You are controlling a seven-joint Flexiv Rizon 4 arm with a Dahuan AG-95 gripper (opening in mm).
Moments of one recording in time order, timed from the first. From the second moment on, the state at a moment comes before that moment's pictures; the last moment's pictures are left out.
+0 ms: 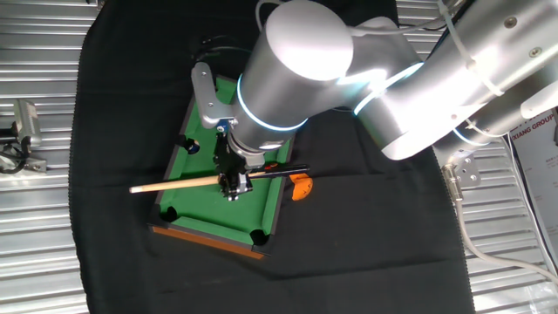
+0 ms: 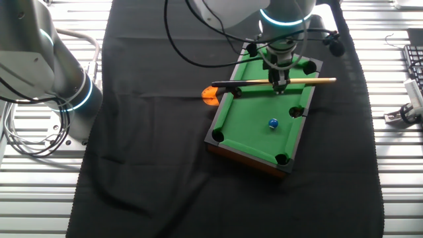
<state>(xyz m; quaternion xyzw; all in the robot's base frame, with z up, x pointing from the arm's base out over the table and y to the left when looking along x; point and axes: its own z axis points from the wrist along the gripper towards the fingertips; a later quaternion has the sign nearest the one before) 0.537 0.071 0.073 -0.06 1.00 0.01 0.06</state>
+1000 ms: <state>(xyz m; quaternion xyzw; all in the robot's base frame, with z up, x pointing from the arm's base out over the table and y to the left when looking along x) 0.538 0.071 0.073 -0.05 1.00 0.01 0.06</state>
